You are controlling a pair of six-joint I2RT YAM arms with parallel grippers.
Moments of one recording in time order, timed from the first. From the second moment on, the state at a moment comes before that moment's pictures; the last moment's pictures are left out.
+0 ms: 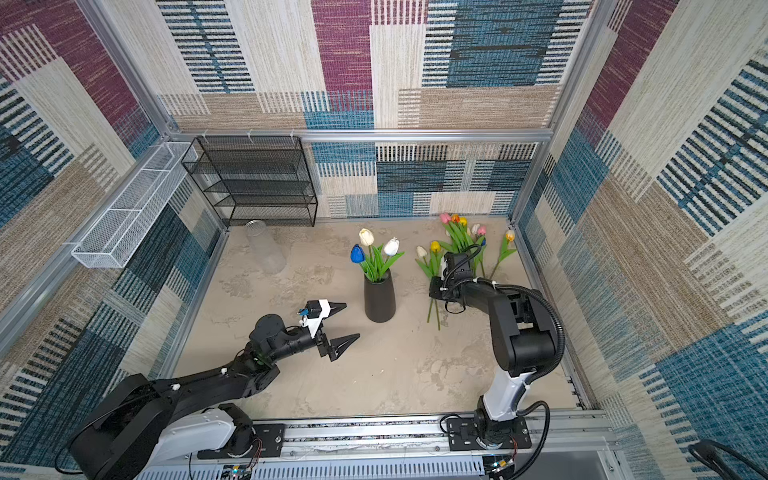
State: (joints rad) left arm -0.62 1.21 0.28 0.87 0.54 -0.02; right arm 0.14 1.76 0.93 -0.14 -0.17 0.31
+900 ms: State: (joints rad) left arm -0.62 1.21 0.29 0.87 0.54 -0.02; right arm 0.18 1.73 1.00 -0.25 -0.10 0.27
